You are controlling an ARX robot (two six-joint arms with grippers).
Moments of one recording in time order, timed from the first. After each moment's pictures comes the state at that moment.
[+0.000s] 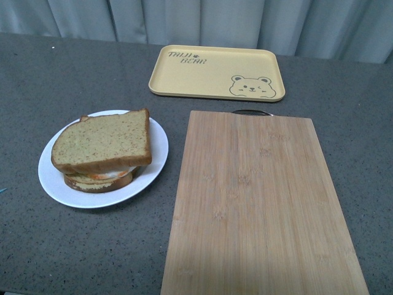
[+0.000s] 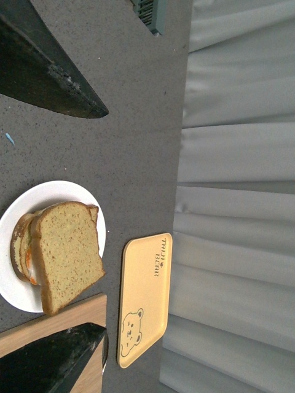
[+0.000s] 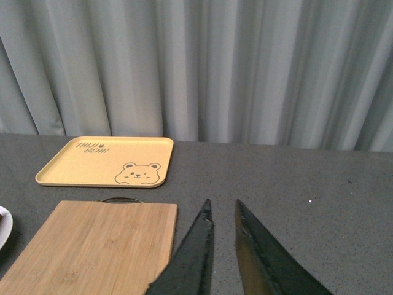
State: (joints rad) left arm 0.00 0.00 0.02 0.00 0.00 0.00; right arm 0.00 0.00 0.00 0.00 0.00 0.00
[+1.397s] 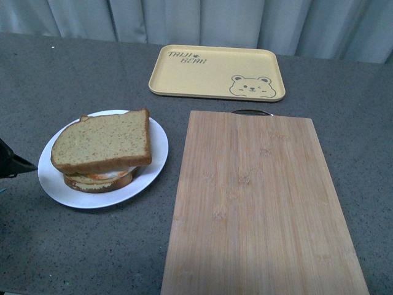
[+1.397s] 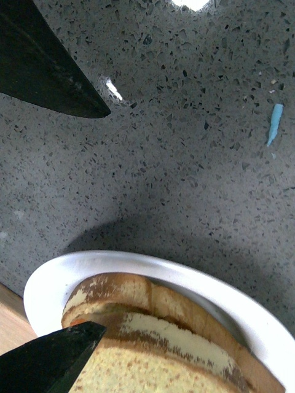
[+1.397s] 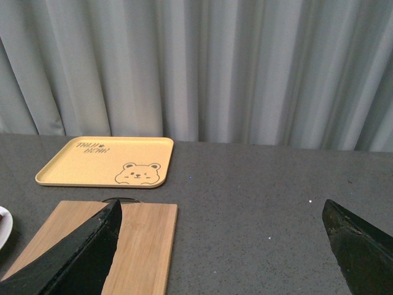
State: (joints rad) left arm 0.15 1.79 0.45 0.41 0.24 -0.77; right arm 0.00 0.00 0.00 0.00 0.00 0.00
